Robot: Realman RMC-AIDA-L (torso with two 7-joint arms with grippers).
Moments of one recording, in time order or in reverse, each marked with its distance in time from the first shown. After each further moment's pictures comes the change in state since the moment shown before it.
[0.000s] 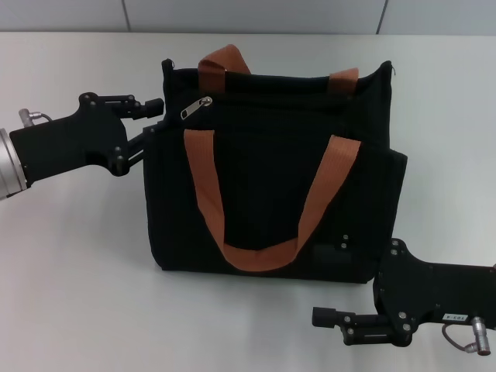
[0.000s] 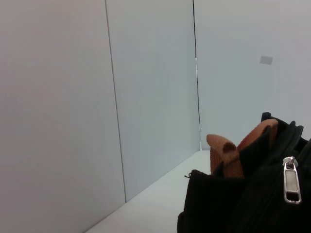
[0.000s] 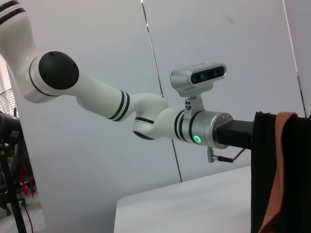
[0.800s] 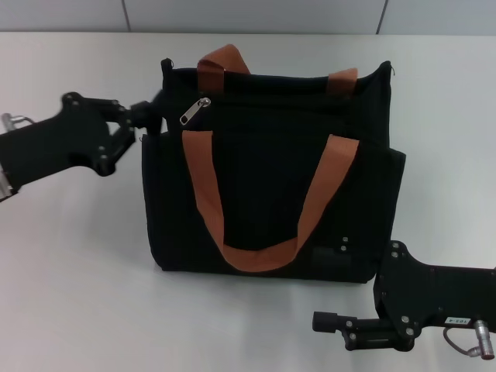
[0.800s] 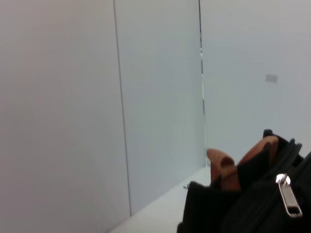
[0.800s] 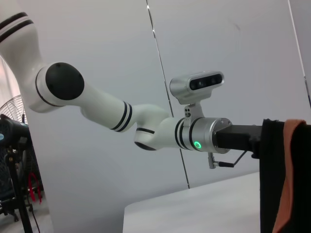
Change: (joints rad) left arm 0.041 0.003 -0.022 0.000 -0.051 0.052 0.008; right arm 0.001 0.000 0.001 0.006 0.000 -0.026 0.000
